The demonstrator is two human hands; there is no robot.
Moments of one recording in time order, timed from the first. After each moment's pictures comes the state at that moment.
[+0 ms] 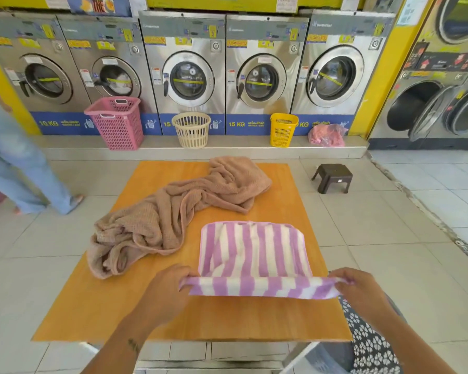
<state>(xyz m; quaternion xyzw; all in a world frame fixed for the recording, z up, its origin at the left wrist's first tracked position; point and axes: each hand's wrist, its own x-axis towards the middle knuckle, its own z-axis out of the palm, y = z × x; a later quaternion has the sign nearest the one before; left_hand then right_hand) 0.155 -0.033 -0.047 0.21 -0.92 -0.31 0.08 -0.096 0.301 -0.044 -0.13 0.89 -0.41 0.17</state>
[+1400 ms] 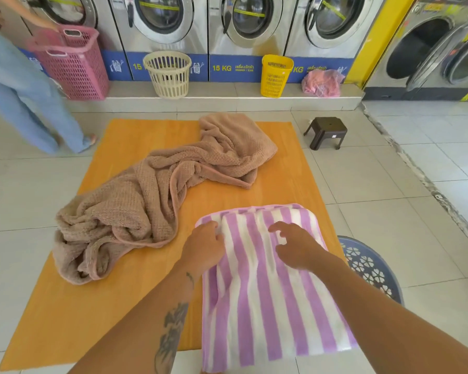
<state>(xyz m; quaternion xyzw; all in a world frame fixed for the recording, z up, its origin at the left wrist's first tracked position) 0.022 -0.073 -0.099 0.30 -0.89 -0.35 -0.03 -0.105 0.123 -0.058 -0.27 0.90 -0.17 0.29</state>
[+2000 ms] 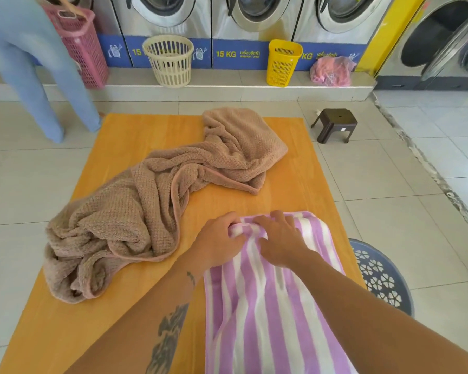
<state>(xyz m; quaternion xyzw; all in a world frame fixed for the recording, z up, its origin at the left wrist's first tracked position) -0.018 -0.092 -0.089 0.21 -0.85 -0.48 0.00 -0.119 0.056 -0.082 -0.32 0.92 -0.07 0.20</state>
